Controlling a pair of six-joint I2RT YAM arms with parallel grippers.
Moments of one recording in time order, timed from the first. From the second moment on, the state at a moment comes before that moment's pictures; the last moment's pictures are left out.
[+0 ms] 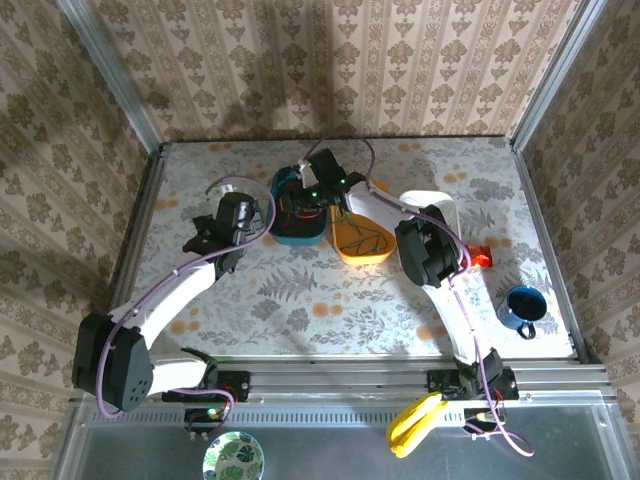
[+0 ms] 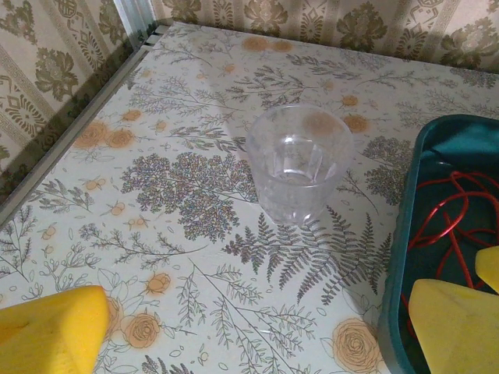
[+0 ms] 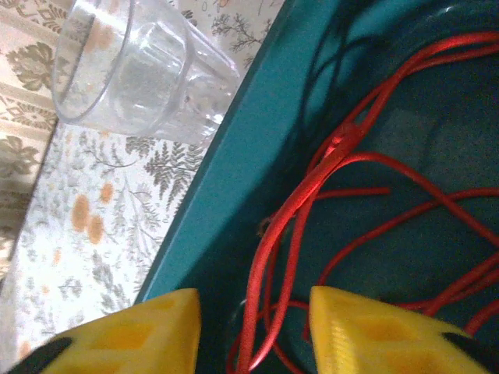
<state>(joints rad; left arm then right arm) -0.48 1.25 0.86 -0.27 -0.60 -0.43 0.57 2.40 2.02 -0.39 -0.43 0.42</state>
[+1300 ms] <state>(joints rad) -0.29 1.22 0.38 0.20 -0.85 -0.02 0.24 1.12 0.40 0.26 0.49 0.03</state>
